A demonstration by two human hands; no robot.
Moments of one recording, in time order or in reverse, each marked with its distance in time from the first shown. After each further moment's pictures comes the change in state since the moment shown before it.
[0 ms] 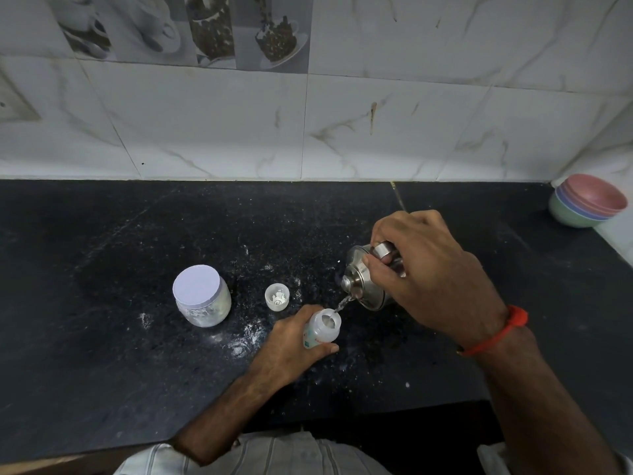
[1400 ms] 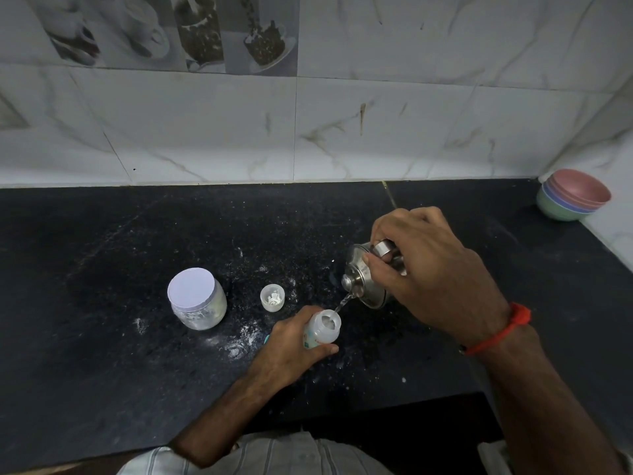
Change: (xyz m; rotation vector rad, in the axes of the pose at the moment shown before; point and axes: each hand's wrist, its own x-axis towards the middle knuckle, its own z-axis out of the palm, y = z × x) left_hand -0.001 0.005 0.003 -0.024 -0.002 0.034; right_hand -0.009 -0.001 -0.010 0.010 -0.011 0.040
